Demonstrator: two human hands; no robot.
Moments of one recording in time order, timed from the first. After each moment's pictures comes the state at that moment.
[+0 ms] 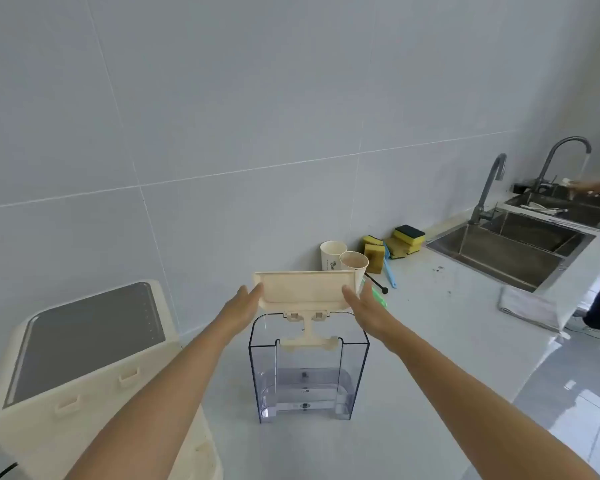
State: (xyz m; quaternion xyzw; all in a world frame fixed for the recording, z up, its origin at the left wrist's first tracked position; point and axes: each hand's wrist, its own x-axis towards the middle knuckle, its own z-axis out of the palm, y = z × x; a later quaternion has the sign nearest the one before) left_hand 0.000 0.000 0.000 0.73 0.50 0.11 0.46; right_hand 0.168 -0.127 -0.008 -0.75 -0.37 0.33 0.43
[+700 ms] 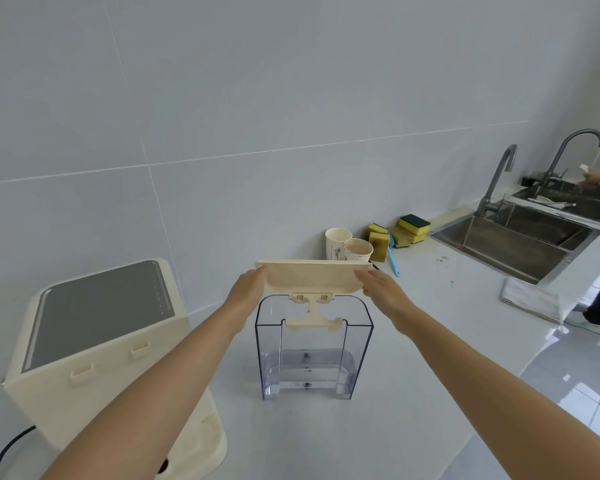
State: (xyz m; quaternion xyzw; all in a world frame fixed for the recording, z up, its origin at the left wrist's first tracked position) left_hand 0.000 -0.013 0.001 0.65 0.49 0.22 0.55; right_hand 0.165 -0.138 0.006 -0.77 -0.34 0.30 0.46
